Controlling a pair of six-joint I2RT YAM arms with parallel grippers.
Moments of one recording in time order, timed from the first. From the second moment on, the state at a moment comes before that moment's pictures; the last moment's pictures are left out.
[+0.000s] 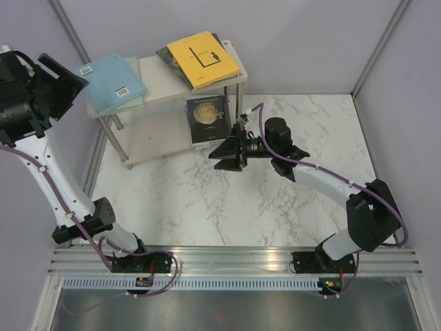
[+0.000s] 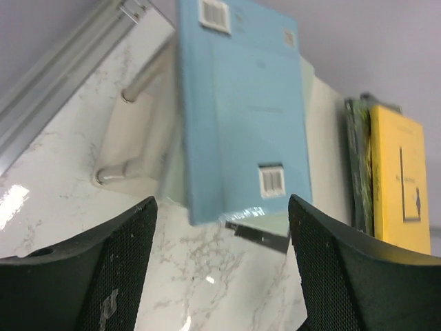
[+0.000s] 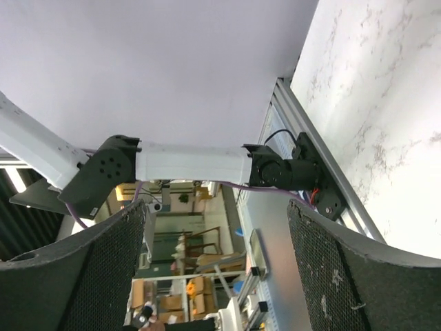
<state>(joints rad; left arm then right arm) 0.49 1.63 2.51 -1.35 0.26 -0.54 0.59 1.52 0.99 0.37 -0.88 1.29</state>
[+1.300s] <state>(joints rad) -0.09 1.24 0.25 0.60 -0.29 -0.21 0.63 1.03 1.07 -0.47 -0.28 0.73</state>
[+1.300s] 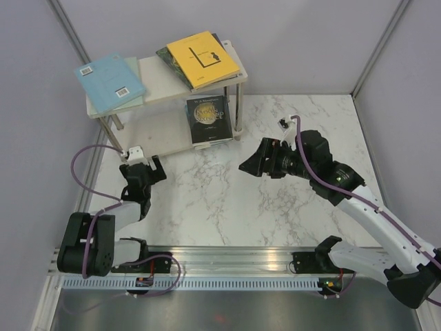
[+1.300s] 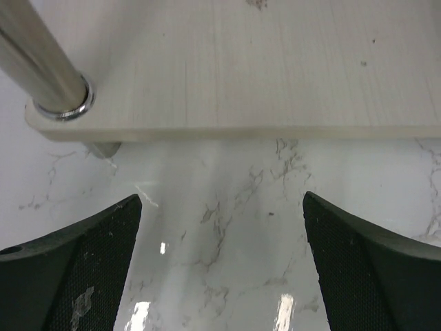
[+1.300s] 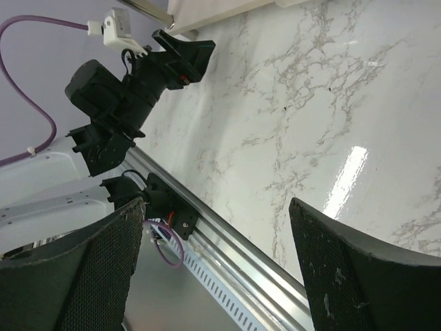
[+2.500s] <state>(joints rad) -0.02 1.43 0.21 1.06 0.11 -0.06 0.49 1.17 0.34 0.30 0.65 0.04</state>
